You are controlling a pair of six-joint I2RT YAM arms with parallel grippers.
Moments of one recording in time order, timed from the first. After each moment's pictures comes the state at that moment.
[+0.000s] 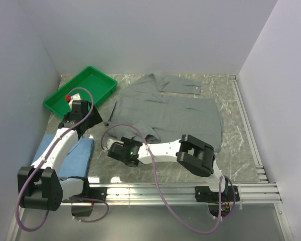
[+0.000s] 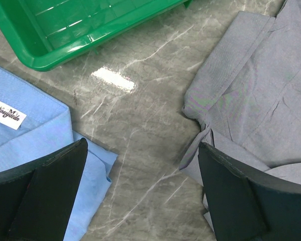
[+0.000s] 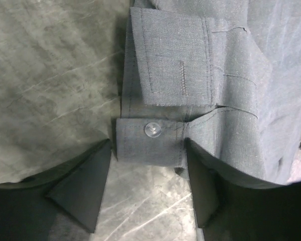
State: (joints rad) left arm -0.09 1.19 0.82 -0.41 -0.27 -0.51; right arm 1.28 2.06 1.39 -0.44 0.62 -0.17
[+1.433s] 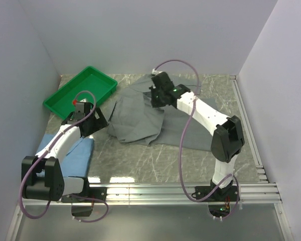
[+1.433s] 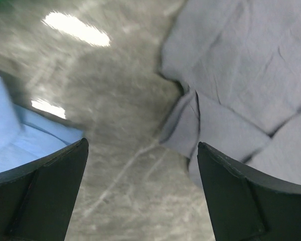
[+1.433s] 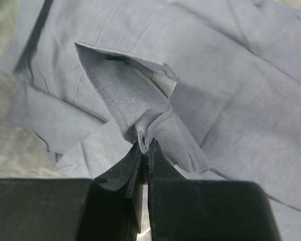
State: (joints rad) left arm -0.09 1.28 0.81 -0.45 -0.06 -0.55; right arm 0.67 1.87 1.69 -0.65 0.13 0.34
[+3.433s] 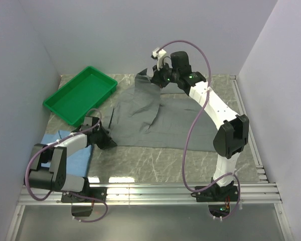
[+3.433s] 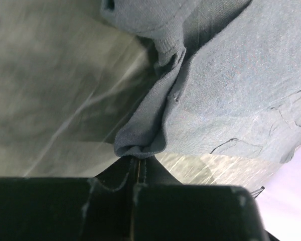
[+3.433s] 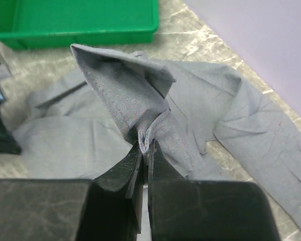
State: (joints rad) left arm -0.14 1.40 0.57 -0.22 0.31 -0.85; right arm 0.46 1.88 1.86 -0.44 -0.39 -0.19
